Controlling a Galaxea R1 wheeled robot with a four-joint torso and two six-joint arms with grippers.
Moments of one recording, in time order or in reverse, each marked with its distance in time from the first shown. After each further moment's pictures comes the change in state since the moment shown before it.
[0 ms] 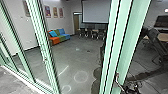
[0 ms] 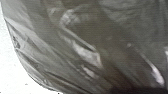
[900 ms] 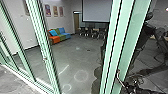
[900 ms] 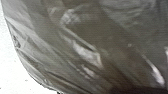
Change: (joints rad) left arm 0.009 -0.001 0.000 0.000 0.000 0.000; right arm 0.082 0.018 -0.085 0.047 -0.136 0.035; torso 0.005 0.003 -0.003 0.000
